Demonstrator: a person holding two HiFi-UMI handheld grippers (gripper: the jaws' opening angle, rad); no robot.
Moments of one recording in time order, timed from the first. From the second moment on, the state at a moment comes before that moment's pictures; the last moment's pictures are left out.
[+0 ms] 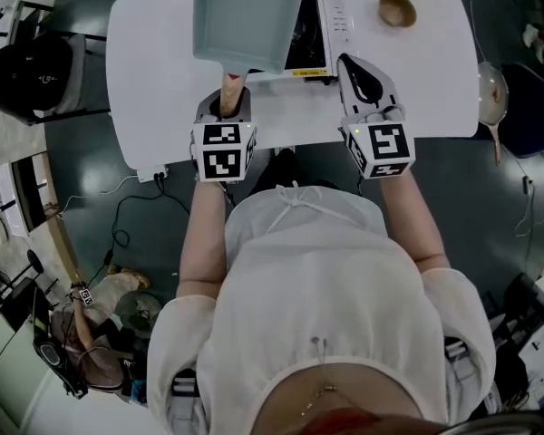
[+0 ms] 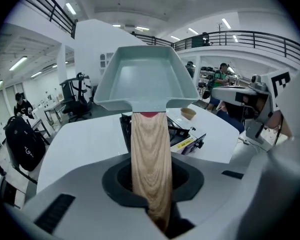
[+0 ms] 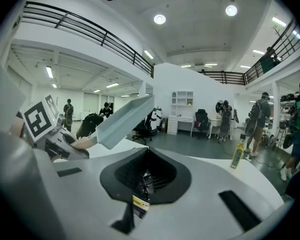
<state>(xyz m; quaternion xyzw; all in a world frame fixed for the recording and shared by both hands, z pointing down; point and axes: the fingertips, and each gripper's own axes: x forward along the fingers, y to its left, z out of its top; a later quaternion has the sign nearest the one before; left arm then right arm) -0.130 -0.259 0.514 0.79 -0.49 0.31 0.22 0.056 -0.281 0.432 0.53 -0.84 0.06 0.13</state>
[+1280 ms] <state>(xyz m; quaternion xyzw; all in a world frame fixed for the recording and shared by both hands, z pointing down) -0.117 -0.292 0.589 0.68 -0.43 0.54 0.27 0.081 -0.364 0.460 0.51 -0.84 0.09 0.16</state>
